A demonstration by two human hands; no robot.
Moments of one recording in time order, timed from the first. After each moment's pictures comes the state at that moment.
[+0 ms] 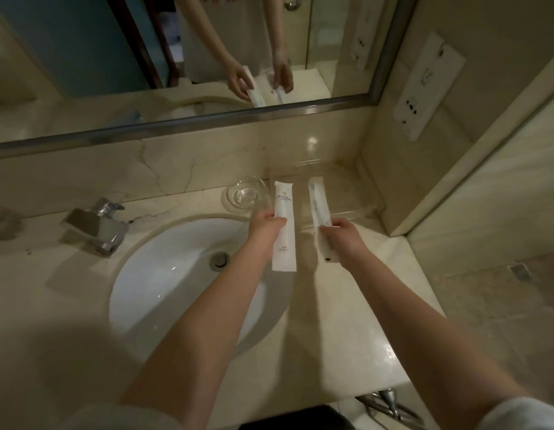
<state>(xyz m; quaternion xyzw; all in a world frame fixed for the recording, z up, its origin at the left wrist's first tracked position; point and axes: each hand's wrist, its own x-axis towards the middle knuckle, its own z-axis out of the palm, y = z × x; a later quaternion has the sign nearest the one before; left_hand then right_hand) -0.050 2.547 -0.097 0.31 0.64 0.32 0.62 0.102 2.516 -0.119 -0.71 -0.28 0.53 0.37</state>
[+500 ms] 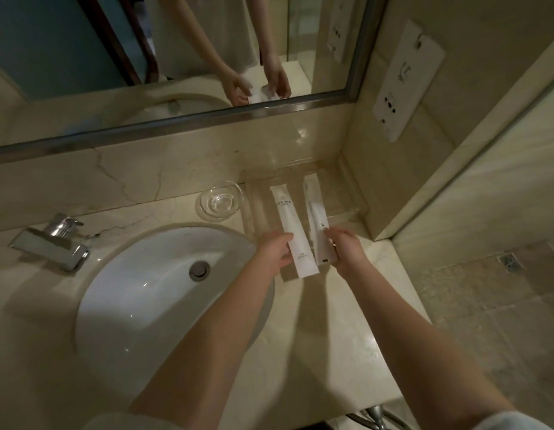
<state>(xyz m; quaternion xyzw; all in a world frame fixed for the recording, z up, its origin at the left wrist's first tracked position) 0.015 2.560 -0.142 0.22 0.62 0.26 0.70 0.153 2.531 -0.157 -0.66 -0.12 0.58 0.47</state>
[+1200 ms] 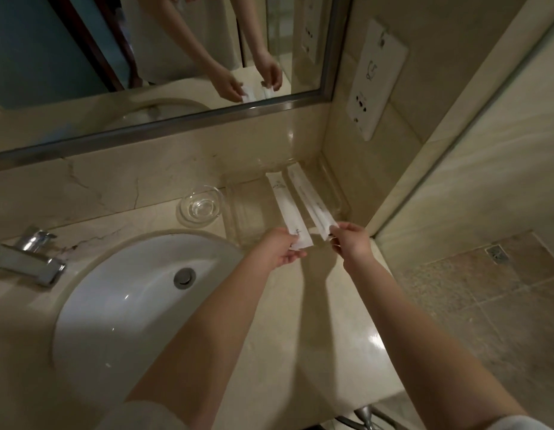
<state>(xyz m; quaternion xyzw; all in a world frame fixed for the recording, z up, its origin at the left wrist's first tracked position) 0.056 2.567 -0.143 0.35 0.63 0.13 0.68 0.195 2.527 -0.148 -0.71 -0.11 0.50 0.49</state>
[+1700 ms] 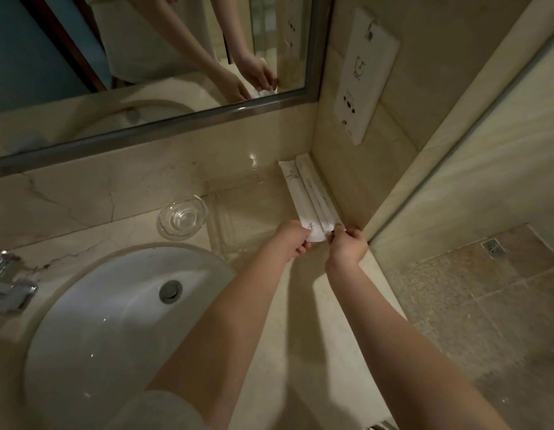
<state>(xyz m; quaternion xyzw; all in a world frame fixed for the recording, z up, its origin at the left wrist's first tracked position) 0.115 2.603 -0.152 0.40 0.61 0.11 0.67 0.193 2.559 -0.170 -0.69 0.07 0.36 0.62</state>
